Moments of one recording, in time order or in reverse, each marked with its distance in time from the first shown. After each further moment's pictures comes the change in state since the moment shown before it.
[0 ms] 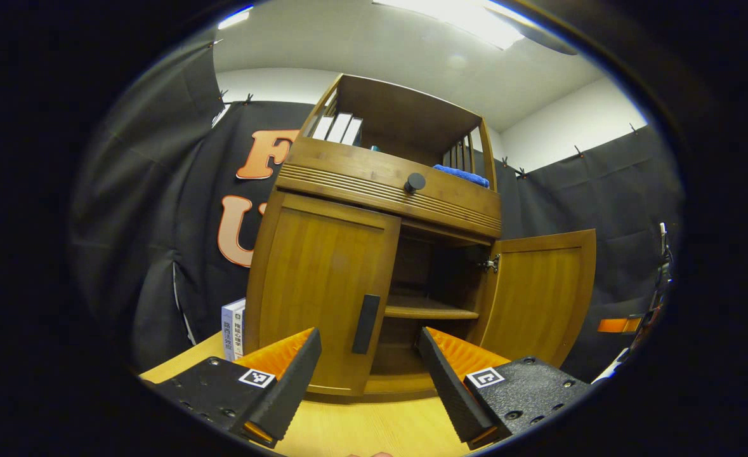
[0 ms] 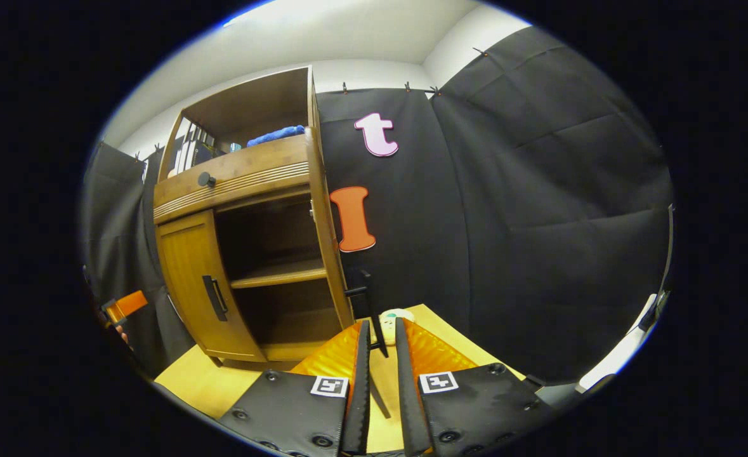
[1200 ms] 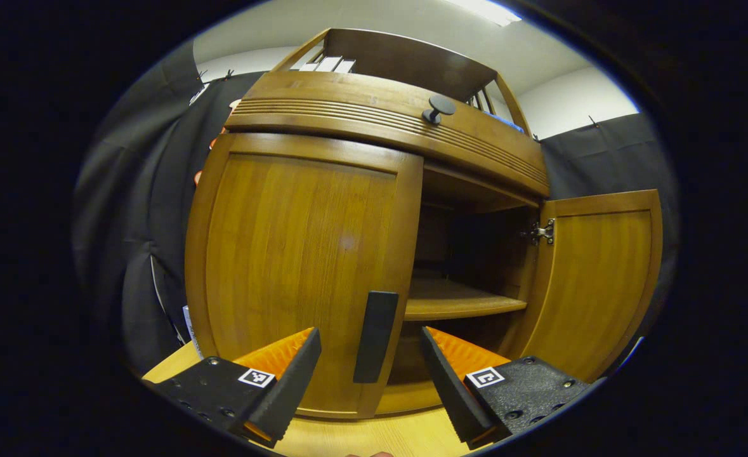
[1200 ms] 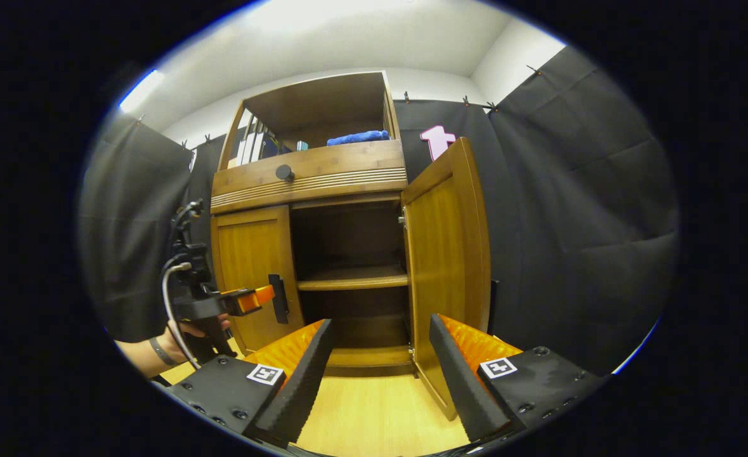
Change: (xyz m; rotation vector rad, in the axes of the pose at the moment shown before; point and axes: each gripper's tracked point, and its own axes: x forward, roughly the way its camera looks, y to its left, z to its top) left arm 0.171 0.024 -0.063 0.046 0.111 0.023; right arm -0.007 0.138 -0.018 -0.067 -0.061 0.196
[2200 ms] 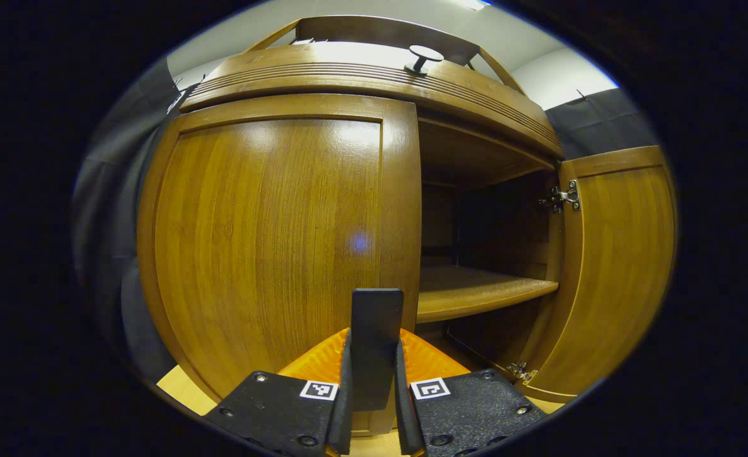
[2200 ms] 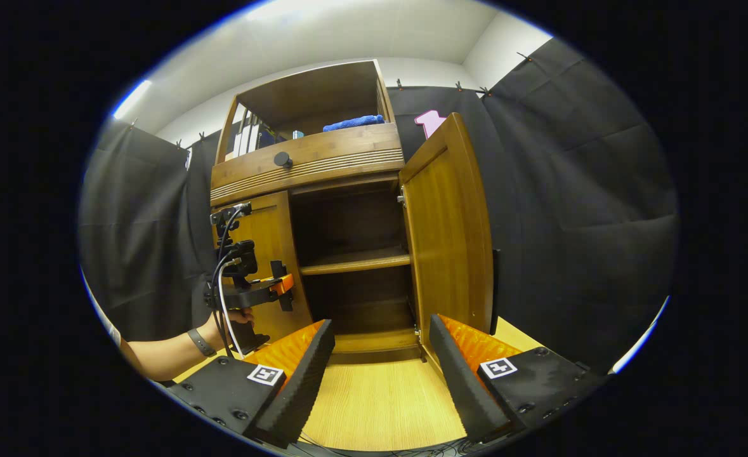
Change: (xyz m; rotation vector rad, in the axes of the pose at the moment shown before) left arm 0.043 -0.004 -0.025 0.111 0.022 -0.016; right arm -0.007 -0.002 -0.029 0.008 0.081 -0.002
